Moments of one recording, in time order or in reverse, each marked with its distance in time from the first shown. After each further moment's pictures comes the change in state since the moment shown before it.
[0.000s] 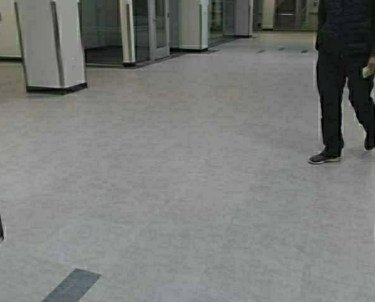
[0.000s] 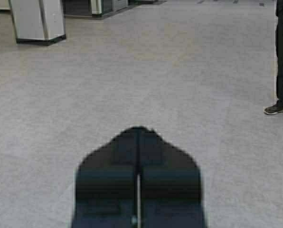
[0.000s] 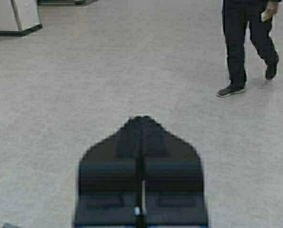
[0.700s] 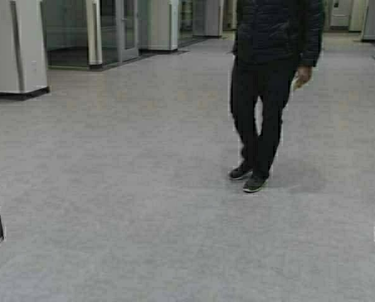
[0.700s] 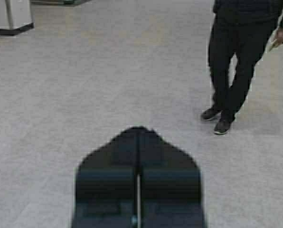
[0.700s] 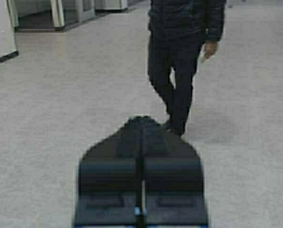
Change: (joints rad) left arm 0.000 0.080 -0.008 0.005 -0.035 -0.015; right arm -0.002 -0.092 0.052 0.000 0.005 0.000
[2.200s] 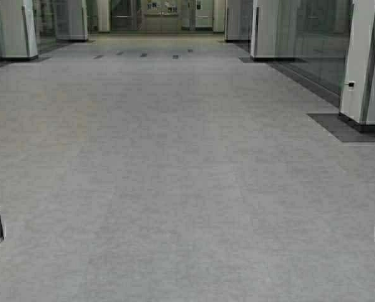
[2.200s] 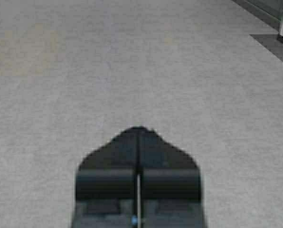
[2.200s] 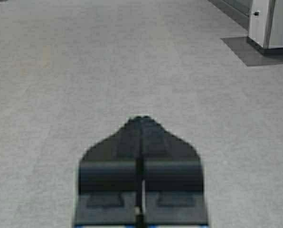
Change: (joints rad) left arm -0.003 0.063 0.000 0.012 -0.023 0.011; right arm -0.002 0.098 -0.032 0.000 -0.003 0.003
